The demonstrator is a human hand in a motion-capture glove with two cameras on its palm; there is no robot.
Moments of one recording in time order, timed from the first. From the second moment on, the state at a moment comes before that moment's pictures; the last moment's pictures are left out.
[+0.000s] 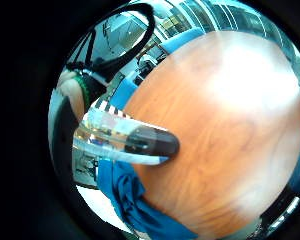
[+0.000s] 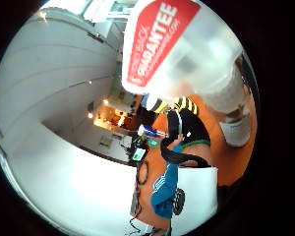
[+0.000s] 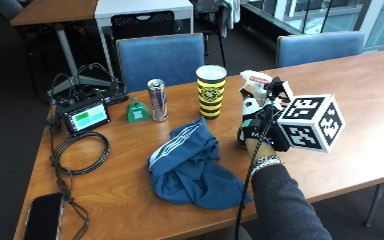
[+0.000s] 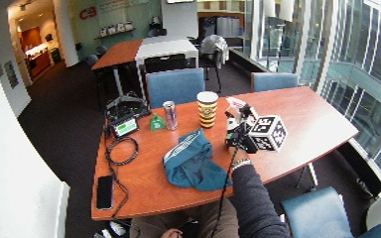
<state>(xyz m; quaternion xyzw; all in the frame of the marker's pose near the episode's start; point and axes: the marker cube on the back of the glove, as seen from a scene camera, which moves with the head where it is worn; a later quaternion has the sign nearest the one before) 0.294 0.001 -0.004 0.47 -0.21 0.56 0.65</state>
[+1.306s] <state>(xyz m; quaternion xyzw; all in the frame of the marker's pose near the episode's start) 0.293 -0.033 -0.040 0.66 -0.19 0.38 0.62</state>
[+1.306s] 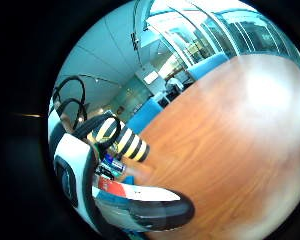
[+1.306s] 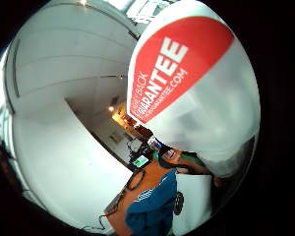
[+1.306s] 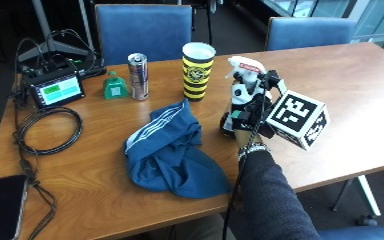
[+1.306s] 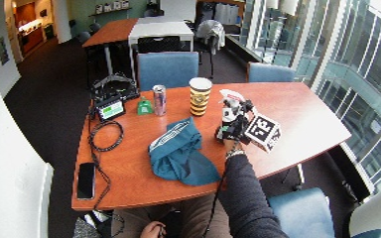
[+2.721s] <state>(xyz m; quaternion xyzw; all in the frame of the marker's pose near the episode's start) 0.286 -0.045 -0.135 0.37 0.18 0.23 0.88</state>
